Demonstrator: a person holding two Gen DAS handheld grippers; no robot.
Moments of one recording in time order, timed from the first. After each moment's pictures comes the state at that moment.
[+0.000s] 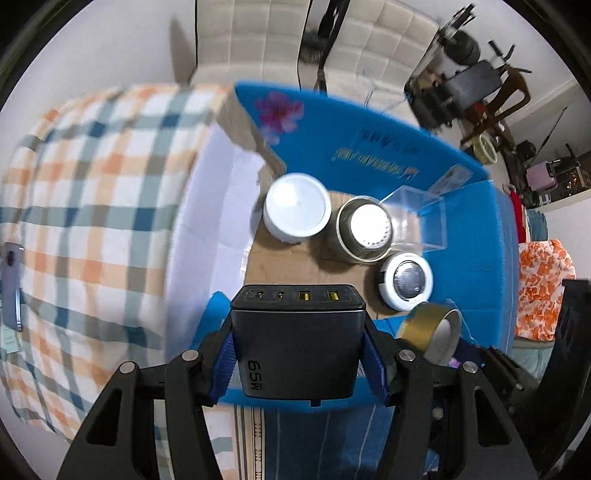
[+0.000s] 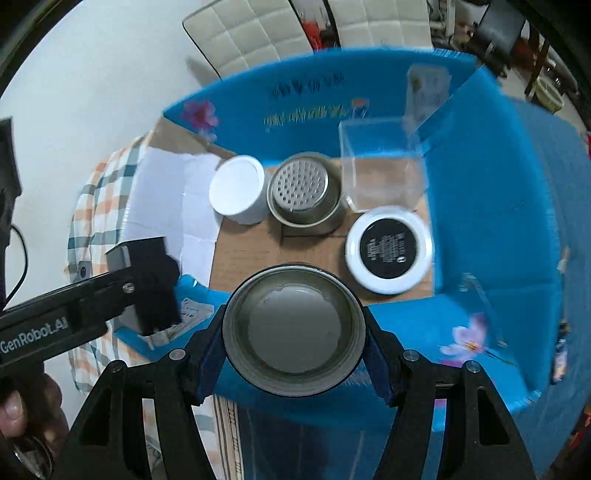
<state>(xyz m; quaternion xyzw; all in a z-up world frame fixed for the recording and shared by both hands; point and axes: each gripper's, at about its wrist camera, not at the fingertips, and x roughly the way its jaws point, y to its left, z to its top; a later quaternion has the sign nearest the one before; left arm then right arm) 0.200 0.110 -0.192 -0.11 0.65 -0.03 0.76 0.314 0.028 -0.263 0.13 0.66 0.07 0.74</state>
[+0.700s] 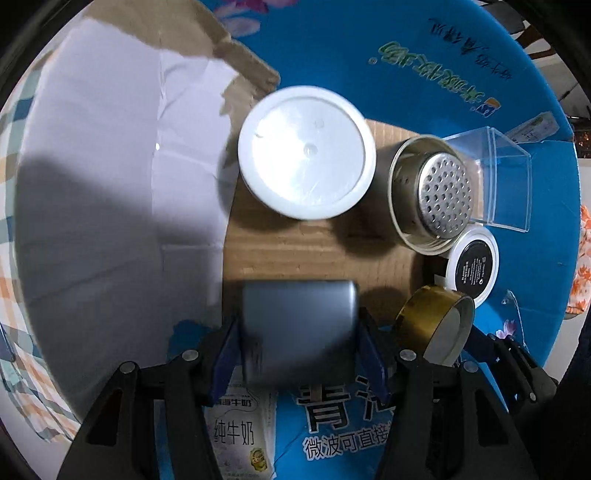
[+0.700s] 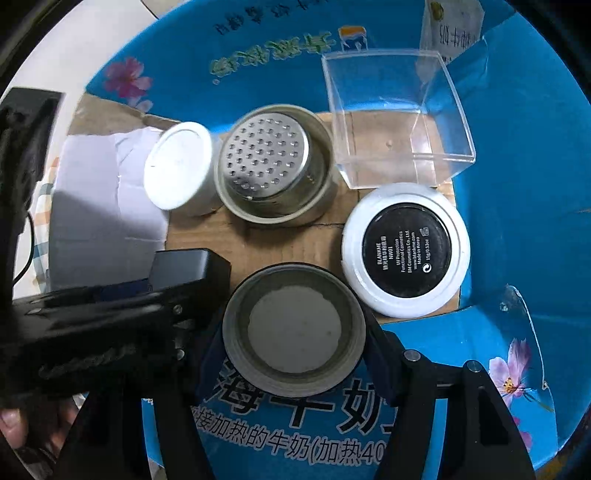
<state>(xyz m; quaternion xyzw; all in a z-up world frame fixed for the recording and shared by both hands) 0.235 0.102 -0.287 -0.07 0.76 -0.05 0.65 0.352 0.033 -0.340 0.13 0.72 0.04 0.68</state>
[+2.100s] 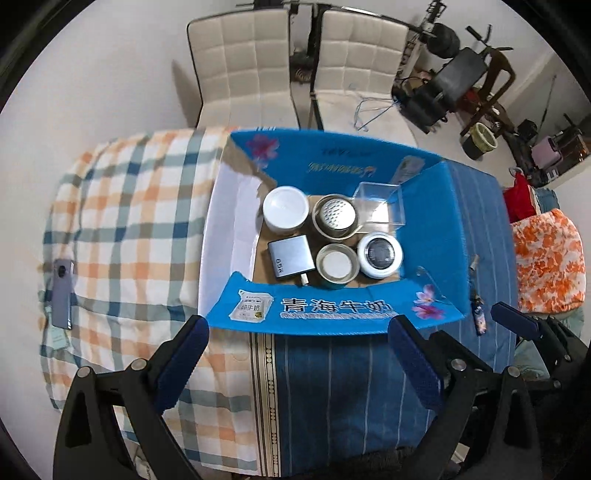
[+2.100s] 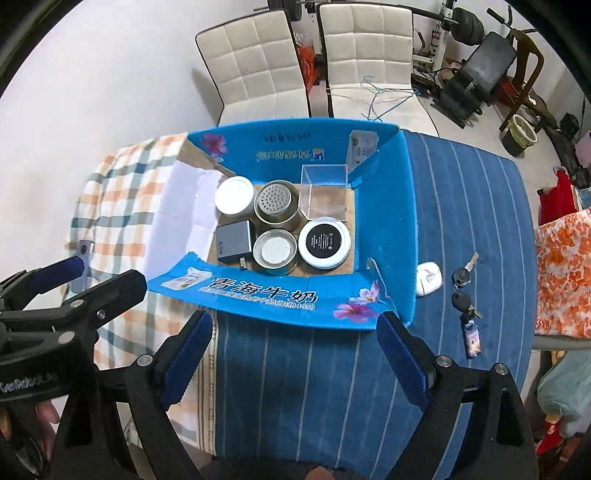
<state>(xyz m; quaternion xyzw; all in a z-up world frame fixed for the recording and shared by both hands) 0.131 0.074 -0.082 -0.02 0.61 -0.01 0.79 0.243 -0.026 -0.104 0.06 0.62 0.05 0.78</state>
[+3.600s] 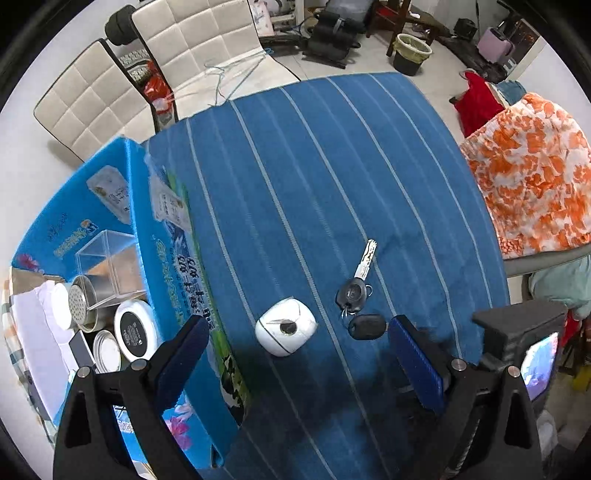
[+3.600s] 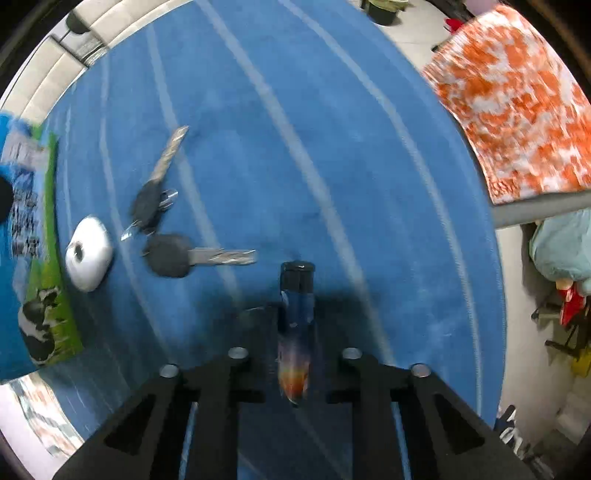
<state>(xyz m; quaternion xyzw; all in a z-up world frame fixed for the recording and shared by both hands) 0.216 -0.244 -0.223 0.13 0.65 -0.11 0.74 0.180 -0.341 -0.329 0.19 0.70 -0.19 0.66</state>
